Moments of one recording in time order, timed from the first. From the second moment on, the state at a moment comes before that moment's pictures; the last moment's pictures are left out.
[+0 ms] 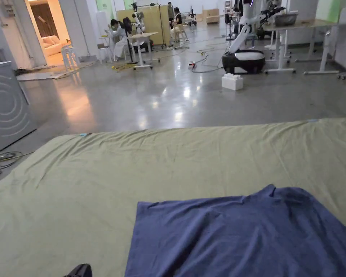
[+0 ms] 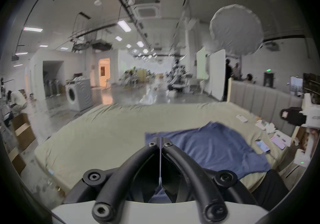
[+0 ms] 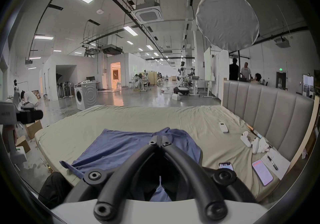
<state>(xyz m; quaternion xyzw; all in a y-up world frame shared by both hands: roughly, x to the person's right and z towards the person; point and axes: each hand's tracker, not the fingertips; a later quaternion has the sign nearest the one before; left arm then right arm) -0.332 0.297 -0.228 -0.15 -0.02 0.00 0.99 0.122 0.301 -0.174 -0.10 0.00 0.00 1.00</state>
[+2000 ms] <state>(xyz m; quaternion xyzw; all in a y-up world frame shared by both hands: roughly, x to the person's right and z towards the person) -0.336 0.142 -0.305 -0.43 -0.13 -0.10 0.89 0.235 0.145 -0.212 -0.39 -0.08 -0.10 0.91</state>
